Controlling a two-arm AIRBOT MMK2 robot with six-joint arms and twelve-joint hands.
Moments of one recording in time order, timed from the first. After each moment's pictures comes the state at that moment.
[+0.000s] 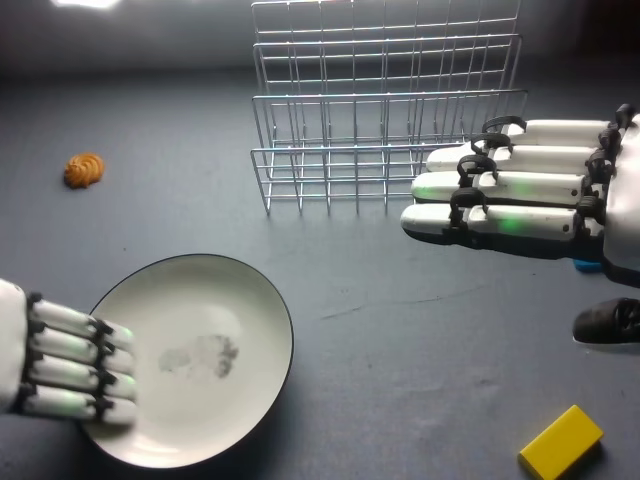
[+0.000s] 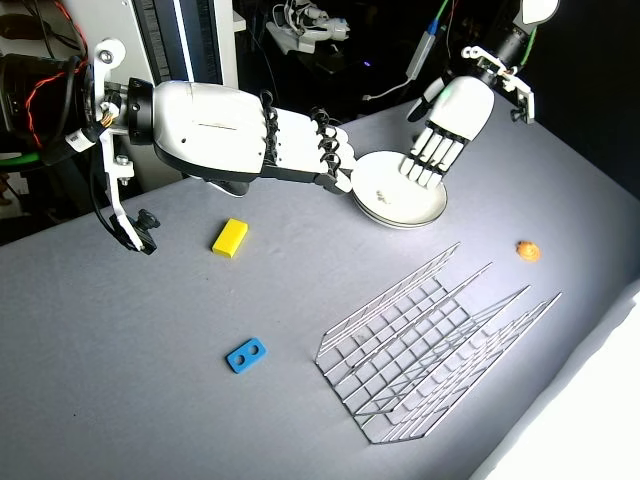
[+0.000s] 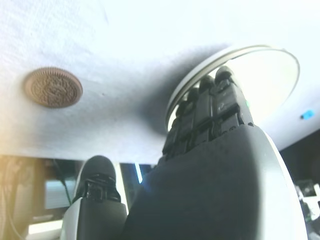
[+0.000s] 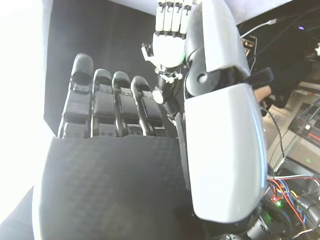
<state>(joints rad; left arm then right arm) 0.90 -0.74 1.20 1.74 -0.85 0.00 -0.56 -0.64 0.74 -0.58 0.68 -0.59</state>
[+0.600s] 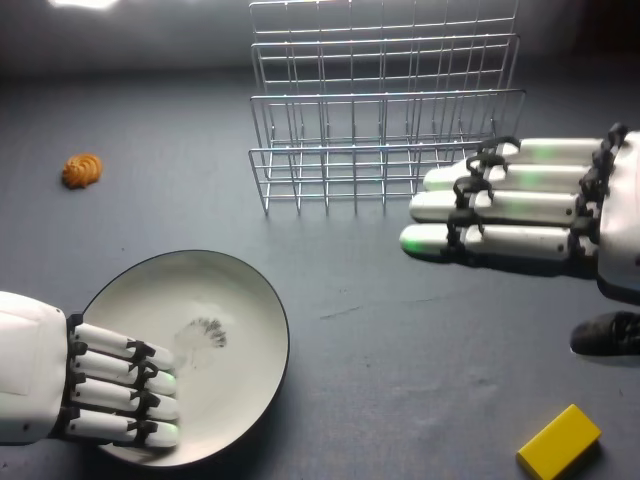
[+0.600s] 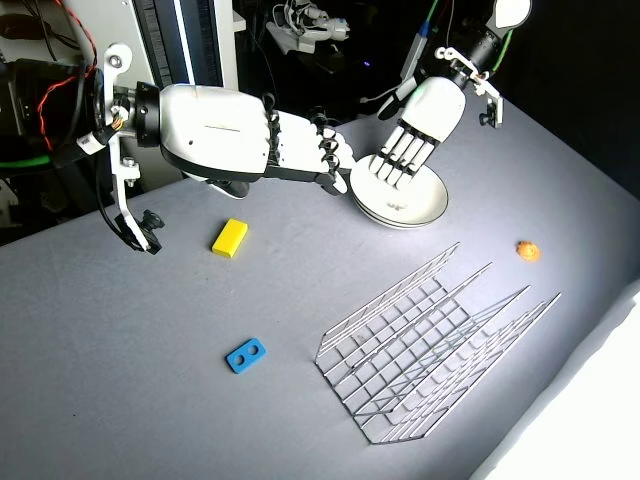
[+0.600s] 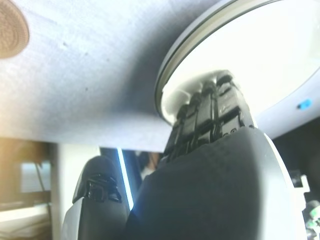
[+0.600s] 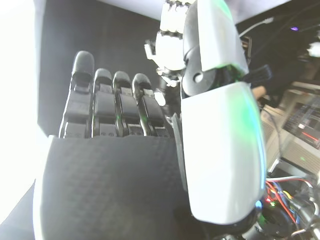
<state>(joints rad) 0.90 -0.73 1.13 1.71 -0.80 -0.04 -0.57 -0.65 0.74 -0.58 0.69 -0.61</state>
